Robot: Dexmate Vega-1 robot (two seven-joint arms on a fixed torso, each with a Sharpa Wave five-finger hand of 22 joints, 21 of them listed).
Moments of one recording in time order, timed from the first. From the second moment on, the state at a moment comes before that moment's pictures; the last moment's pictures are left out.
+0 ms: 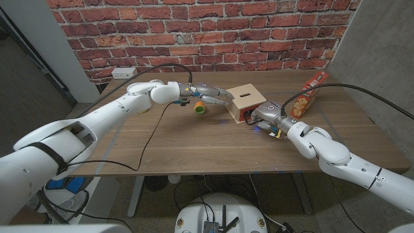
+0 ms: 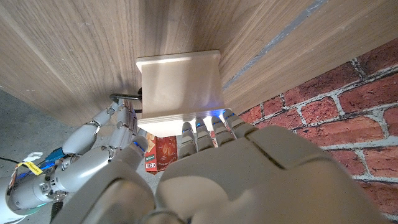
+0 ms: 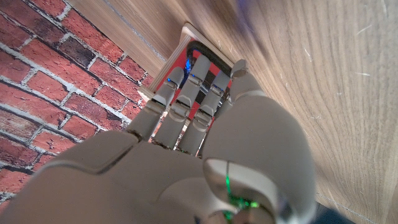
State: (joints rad) left arm 0.26 0.62 0.88 -1.22 0.57 -0.63 -0.24; left_hand -0.01 0.06 0.61 0.17 0.18 0.09 -0.06 0.18 0.17 0.06 -0.07 0.19 0.17 0.01 -0.03 0.18 0.17 0.00 -0.03 0.21 0.17; right arm -0.99 -0.99 -0.61 -2.00 -1.00 -0.25 0.05; right_hand 1.00 0.12 0.28 -0.16 0.18 0.93 -0.20 0.44 0.20 1.04 -0.21 0.20 0.22 1.01 -0.16 0.27 0.42 0.65 -0.06 0.24 0.19
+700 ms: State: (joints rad) left arm 0.25 0.62 0.87 -1.22 0.60 -0.66 -0.19; left_hand 0.00 0.07 0.61 0.16 0.18 0.09 -0.06 0.18 0.17 0.06 -0.07 0.19 0.17 0.01 -0.03 0.18 0.17 0.00 -0.03 0.21 0.17; right arm -0.98 -0.98 -0.61 -2.00 -1.00 -0.25 0.05; right_hand 0.99 0.11 0.28 -0.15 0.18 0.93 -0.20 0.44 0.20 1.04 -0.21 0.20 0.22 1.01 -0.16 0.27 0.42 0.65 -0.06 0.24 0.19
